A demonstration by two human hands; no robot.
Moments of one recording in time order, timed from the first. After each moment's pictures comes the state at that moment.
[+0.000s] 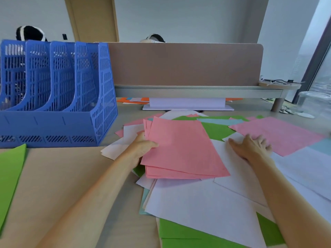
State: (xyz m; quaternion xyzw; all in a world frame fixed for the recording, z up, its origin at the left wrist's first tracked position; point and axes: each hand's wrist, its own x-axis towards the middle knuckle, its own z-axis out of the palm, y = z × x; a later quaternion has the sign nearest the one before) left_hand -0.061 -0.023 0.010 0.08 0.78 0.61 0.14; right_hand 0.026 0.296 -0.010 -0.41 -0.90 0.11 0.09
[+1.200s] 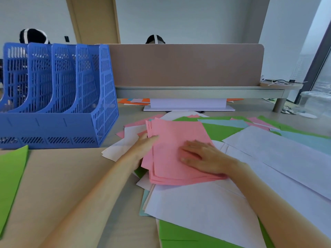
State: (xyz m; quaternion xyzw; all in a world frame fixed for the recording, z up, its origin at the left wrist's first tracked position) left_hand -0.054 -0.023 0.014 0.12 0.76 0.62 0.16; right_hand 0.029 0.190 0.002 0.06 -0.99 0.12 -0.01
